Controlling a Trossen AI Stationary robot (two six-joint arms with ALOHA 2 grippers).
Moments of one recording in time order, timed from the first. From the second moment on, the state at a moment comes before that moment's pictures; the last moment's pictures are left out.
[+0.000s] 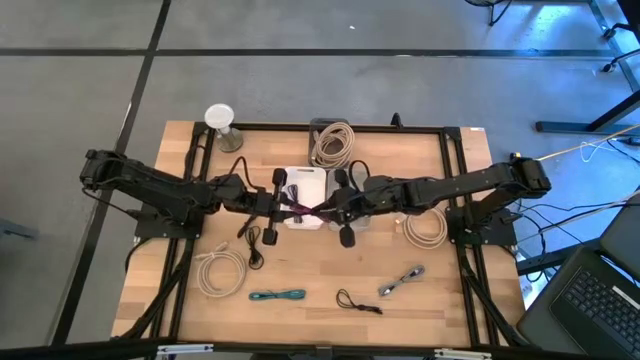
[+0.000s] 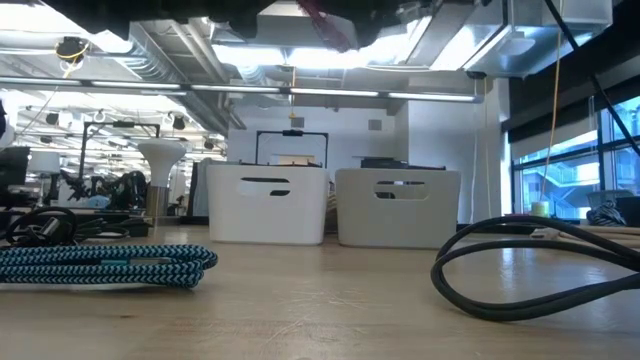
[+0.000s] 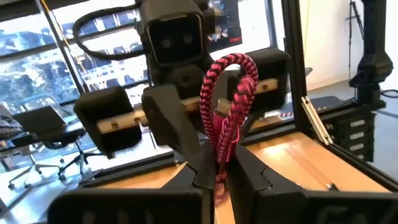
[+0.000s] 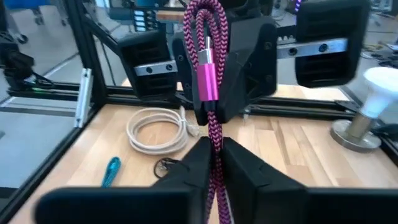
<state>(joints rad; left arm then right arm) -0.09 1.21 0.57 0.71 0.01 0.23 0.13 1.53 1.07 0.19 0.05 -0.01</state>
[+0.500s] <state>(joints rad) -0.02 1.25 0.76 0.07 -0.21 0.47 0.13 1.24 1.07 -0.58 0.49 0.22</state>
